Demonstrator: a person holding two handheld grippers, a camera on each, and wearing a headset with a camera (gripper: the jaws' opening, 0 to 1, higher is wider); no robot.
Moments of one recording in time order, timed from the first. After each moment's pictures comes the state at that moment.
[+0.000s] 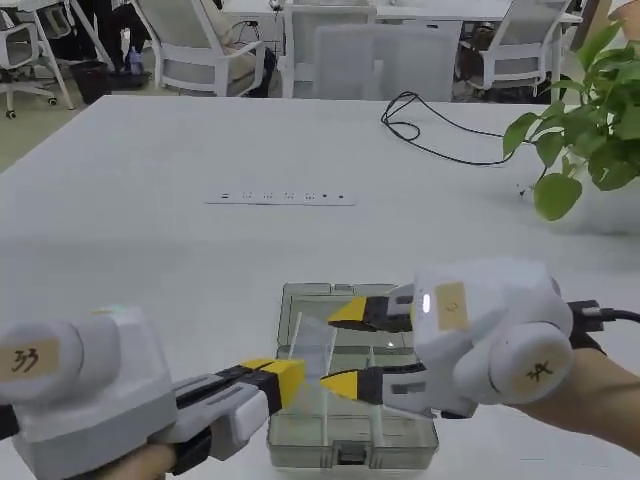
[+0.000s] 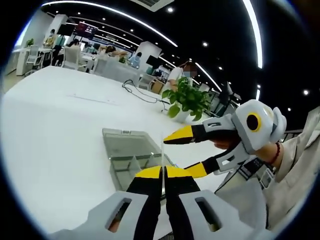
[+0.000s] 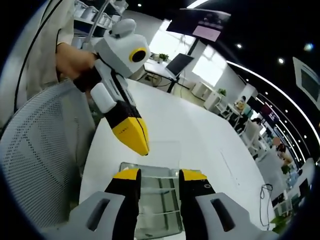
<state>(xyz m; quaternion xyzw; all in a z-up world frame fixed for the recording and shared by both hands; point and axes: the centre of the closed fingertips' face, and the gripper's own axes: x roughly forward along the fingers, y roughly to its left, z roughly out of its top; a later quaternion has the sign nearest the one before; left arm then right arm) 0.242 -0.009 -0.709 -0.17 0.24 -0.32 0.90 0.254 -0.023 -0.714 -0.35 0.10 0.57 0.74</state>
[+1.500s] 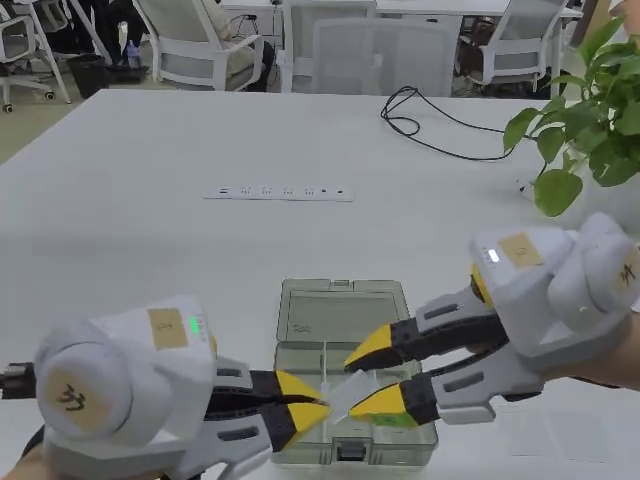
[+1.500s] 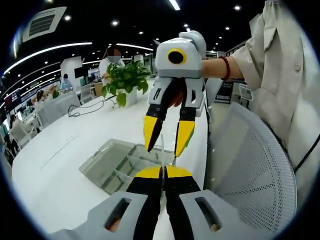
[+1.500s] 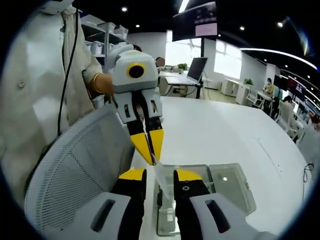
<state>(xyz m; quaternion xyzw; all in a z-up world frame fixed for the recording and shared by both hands) 0.207 -0.042 -0.716 0.15 0.17 -0.55 0.80 0.212 -0.042 -0.713 -0.21 0.17 0.70 0.67</state>
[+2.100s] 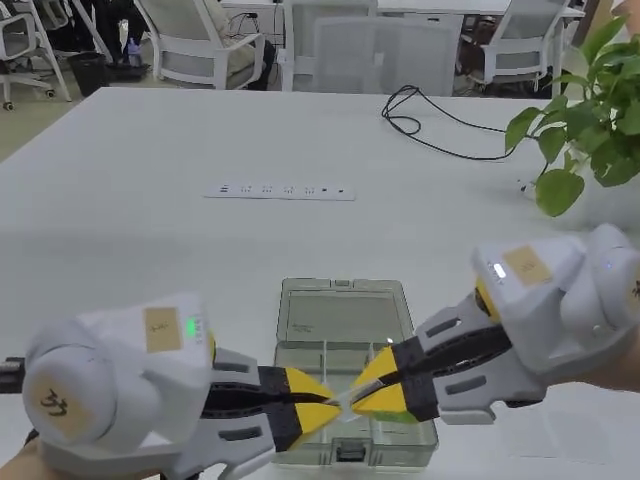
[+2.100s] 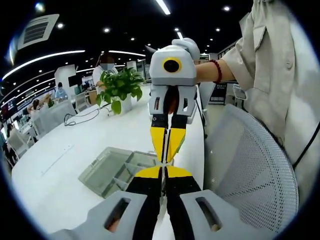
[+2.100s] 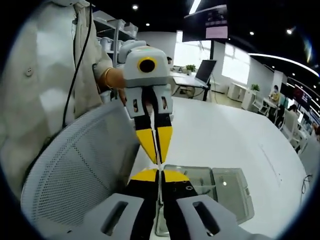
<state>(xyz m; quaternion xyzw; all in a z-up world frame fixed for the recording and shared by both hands) 0.207 -0.047 -0.711 0.15 0.15 -0.57 0.79 0.204 -0.042 -0.716 -0.23 0.15 0.71 0.64</state>
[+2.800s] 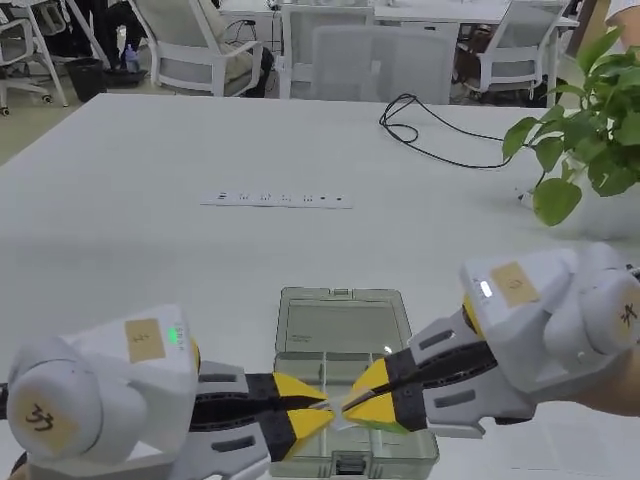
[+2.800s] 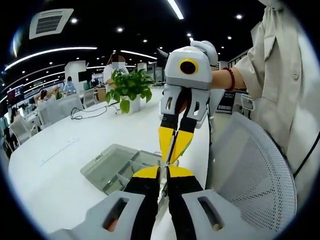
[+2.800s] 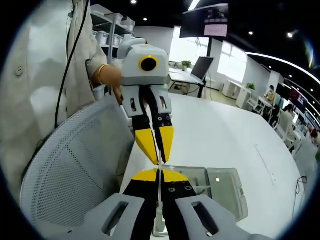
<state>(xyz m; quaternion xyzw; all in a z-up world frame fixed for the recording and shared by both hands) 0.216 -0.039 -0.709 0.11 0.15 -0.54 0.82 0.212 -0.035 -0.716 -0.25 0.15 0.69 0.66</state>
